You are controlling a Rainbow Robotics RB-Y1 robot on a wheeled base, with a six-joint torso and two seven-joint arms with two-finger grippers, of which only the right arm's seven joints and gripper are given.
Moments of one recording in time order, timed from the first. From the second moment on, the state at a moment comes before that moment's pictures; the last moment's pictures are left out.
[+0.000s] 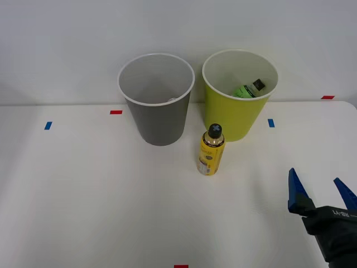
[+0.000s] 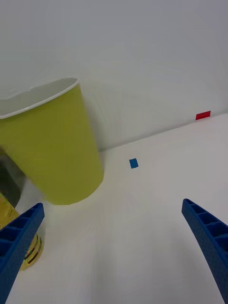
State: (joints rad) arm 0.85 -0.20 0.11 -2.35 0.19 -0.05 0.92
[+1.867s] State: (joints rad) arm 0.87 -0.11 0.20 -1.83 0.16 -0.75 1.11
